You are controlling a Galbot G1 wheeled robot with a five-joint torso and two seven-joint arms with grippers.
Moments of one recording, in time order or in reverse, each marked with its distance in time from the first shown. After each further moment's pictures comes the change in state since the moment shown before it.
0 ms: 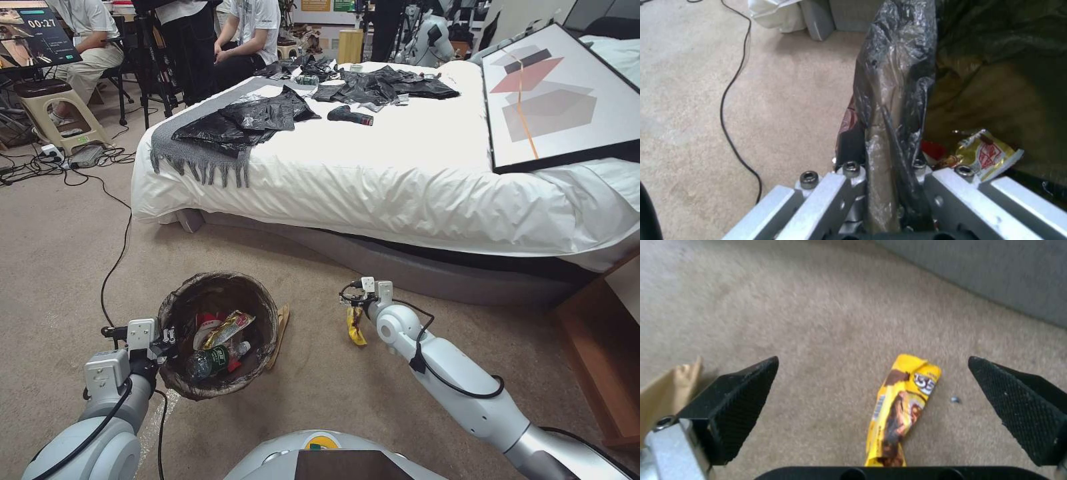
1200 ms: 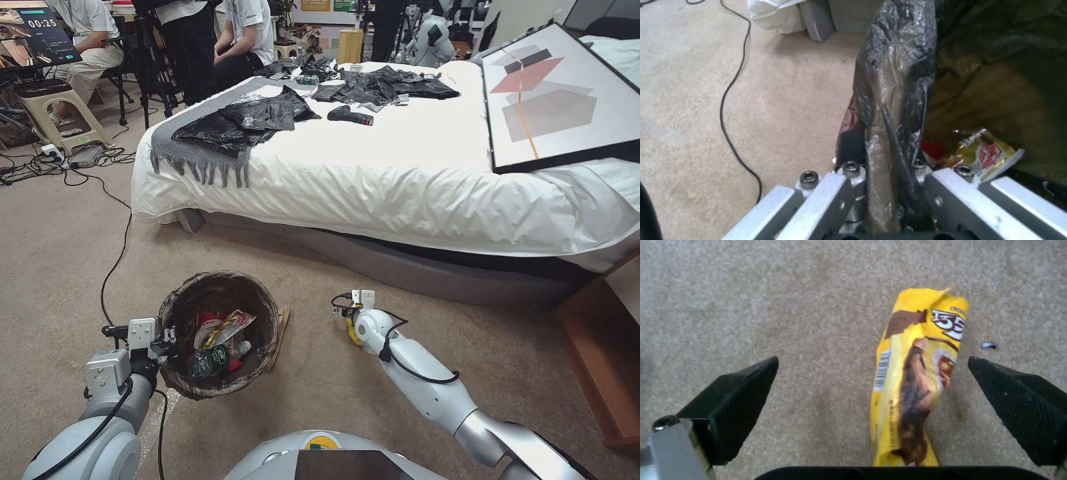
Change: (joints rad) left arm -0.001 -0.001 -0.001 0.000 0.007 -0.001 0.007; right arm 0.043 0.177 0.010 -0.273 -0.009 0.002 0.059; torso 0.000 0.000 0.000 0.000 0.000
